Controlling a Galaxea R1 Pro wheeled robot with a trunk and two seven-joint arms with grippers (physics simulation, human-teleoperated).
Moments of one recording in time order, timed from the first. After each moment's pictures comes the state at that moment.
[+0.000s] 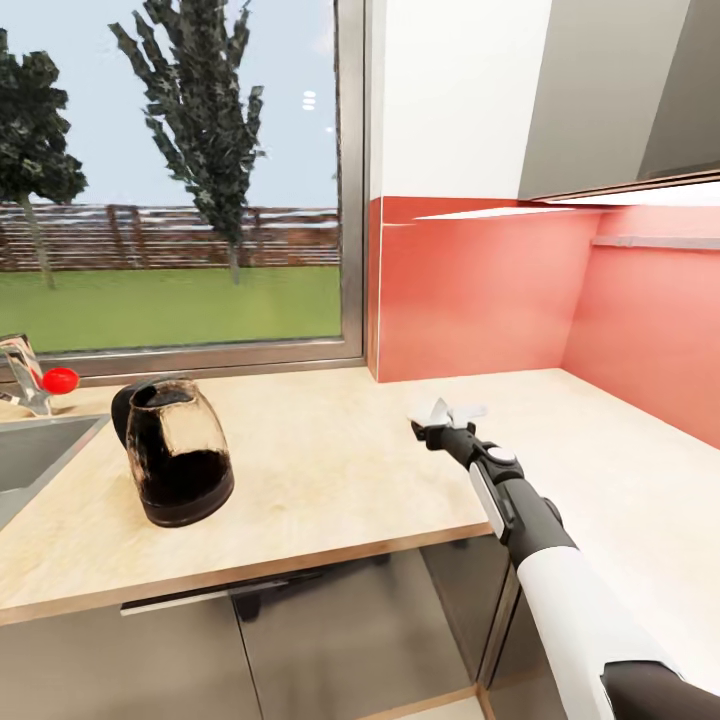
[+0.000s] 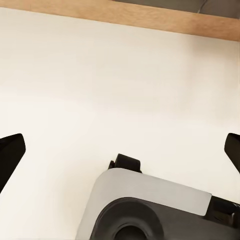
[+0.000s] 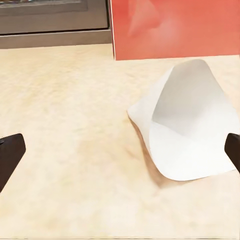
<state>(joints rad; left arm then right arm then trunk) 0.05 0.05 0.05 -0.31 0.29 -0.27 0.01 -0.82 0.05 0.01 -0.85 0.00 0.26 0.20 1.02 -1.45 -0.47</state>
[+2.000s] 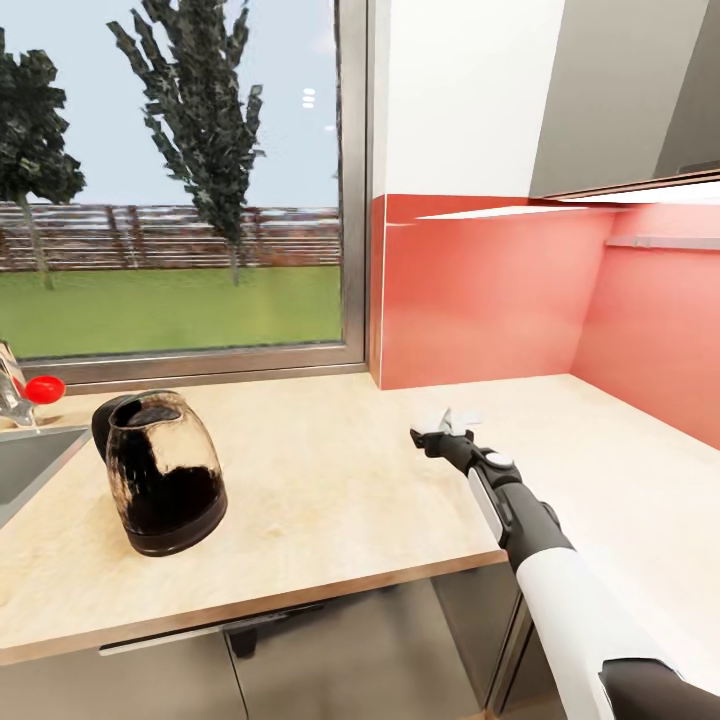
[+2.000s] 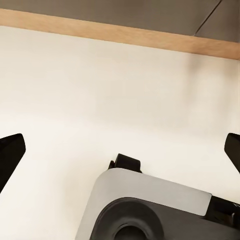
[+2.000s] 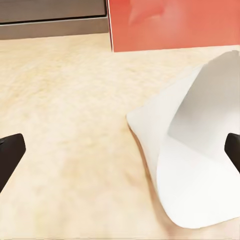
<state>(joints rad) 0.05 0.05 0.05 -0.31 0.29 -0.27 0.01 -0.82 0.05 0.01 -0.81 0.00 0.26 0.20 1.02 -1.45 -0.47</state>
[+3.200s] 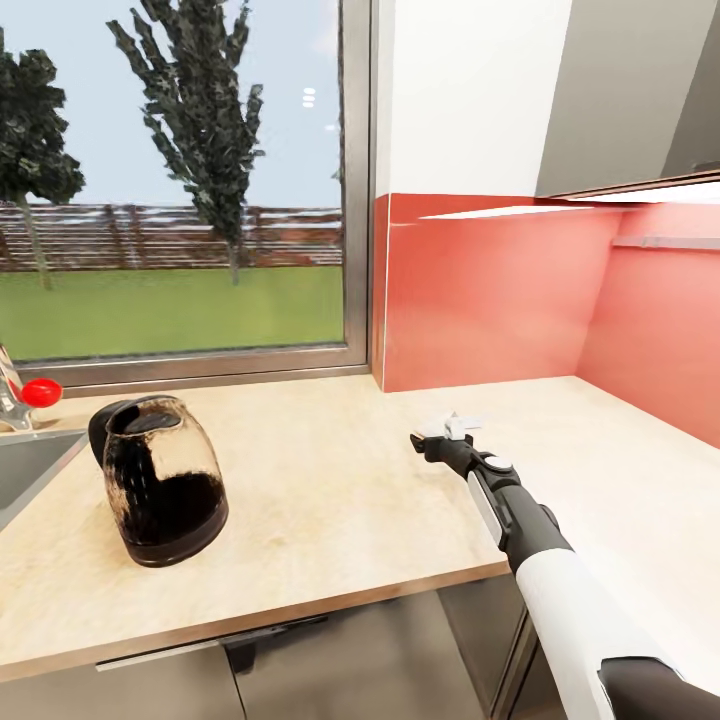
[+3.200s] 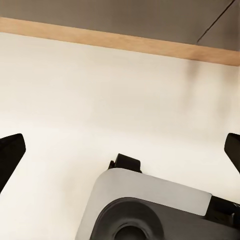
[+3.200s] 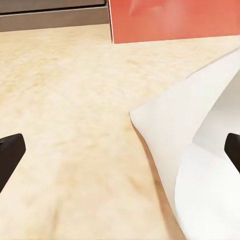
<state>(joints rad) 0.05 0.05 0.05 -0.31 0.29 -0.27 0.01 -0.82 0.05 0.01 -0.78 0.00 0.26 0.20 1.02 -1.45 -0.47</state>
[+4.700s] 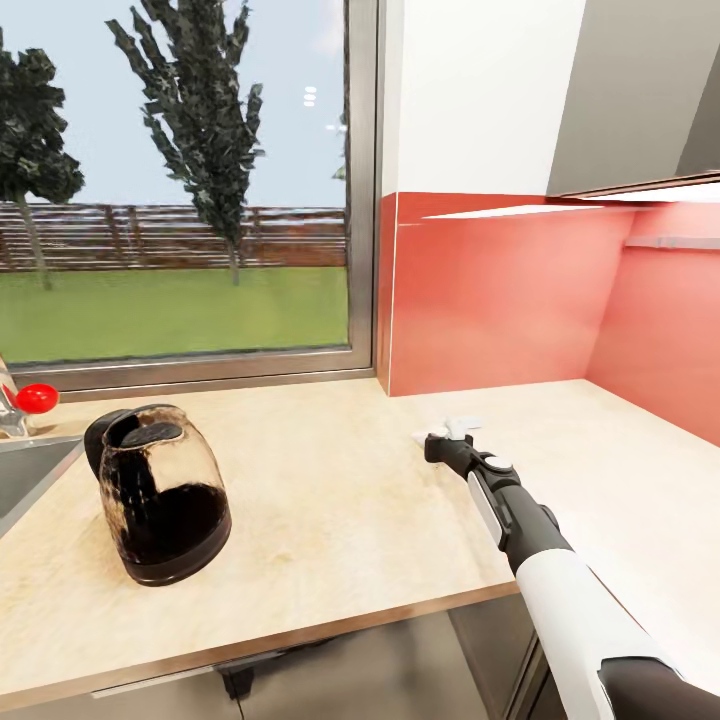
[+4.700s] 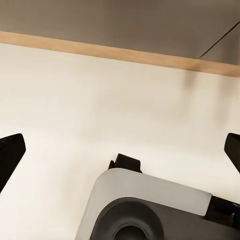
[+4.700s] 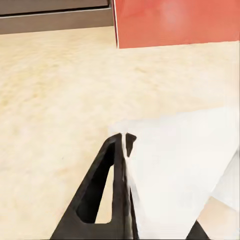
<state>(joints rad) 0.05 0.05 0.06 -0.31 0.29 -0.27 0.01 -0.82 0.05 0.01 -0.78 0.00 0.26 0.20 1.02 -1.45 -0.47</state>
